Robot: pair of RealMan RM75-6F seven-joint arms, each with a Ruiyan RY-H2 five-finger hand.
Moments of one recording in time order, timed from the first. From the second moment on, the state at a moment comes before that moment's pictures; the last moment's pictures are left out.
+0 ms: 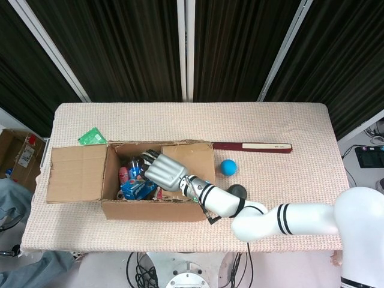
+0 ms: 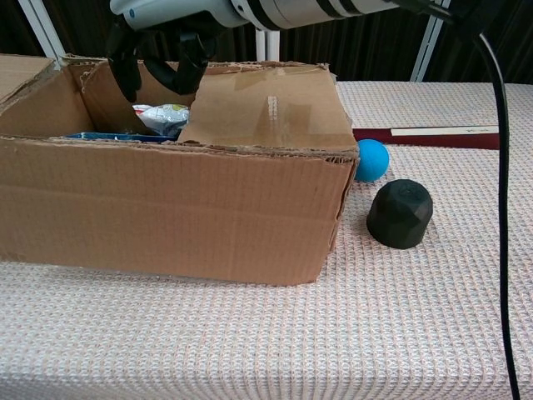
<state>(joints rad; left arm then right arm) -0.03 -0.81 0.02 -1.69 1.55 1.65 -0.26 1.41 -1.39 0.23 -1.71 -0.73 0.63 -0.57</state>
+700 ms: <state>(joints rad) -0.05 -0.78 -0.01 -1.71 1.58 1.61 -0.27 1.46 -1.34 0.11 -1.74 -0.64 0.69 -0.57</state>
